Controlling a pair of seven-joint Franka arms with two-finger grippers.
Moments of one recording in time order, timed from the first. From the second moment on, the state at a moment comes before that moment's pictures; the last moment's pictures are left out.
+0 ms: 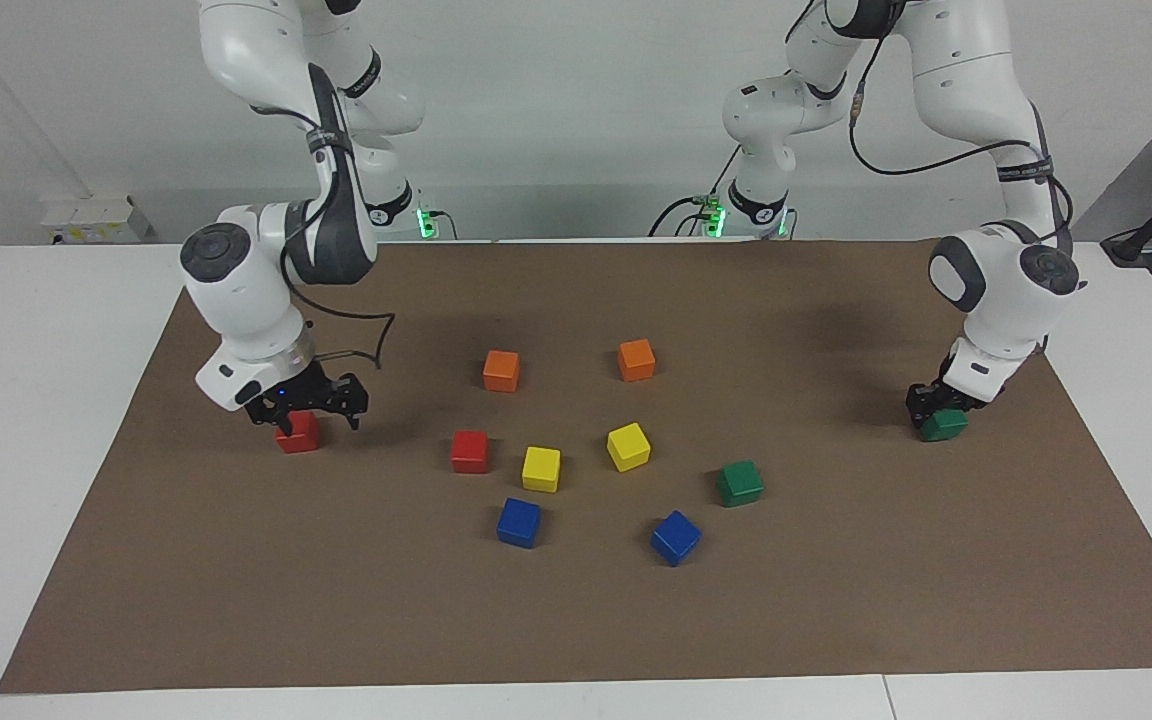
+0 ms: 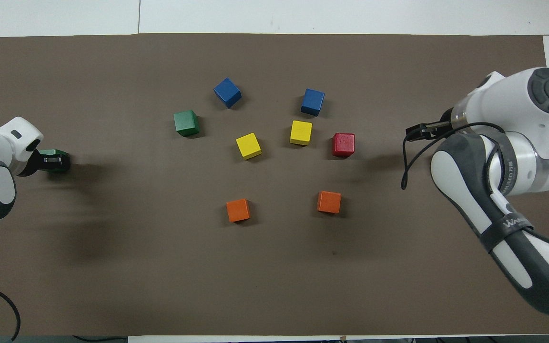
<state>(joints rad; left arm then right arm) 0.21 0.28 -0.02 -2.09 0.06 2.45 0.14 0.02 0.21 0.08 -1.87 -0.01 2.15 0.05</state>
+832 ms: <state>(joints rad) 0.21 0.29 -0.02 -2.05 0.06 2.40 0.26 0.23 0.33 0.09 -1.83 -0.01 2.27 0.49</state>
